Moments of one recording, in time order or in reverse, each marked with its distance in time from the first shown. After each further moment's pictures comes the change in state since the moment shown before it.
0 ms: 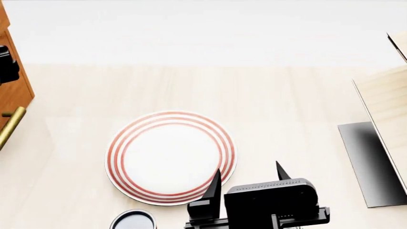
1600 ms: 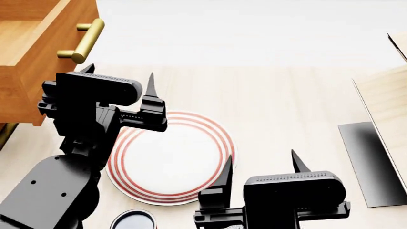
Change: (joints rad) left arm 0.342 0.280 0.182 0.652 0.098 -0.188 0.171; right arm 0.005 -0.019 0.089 -0.116 -0.002 0.075 -0.049
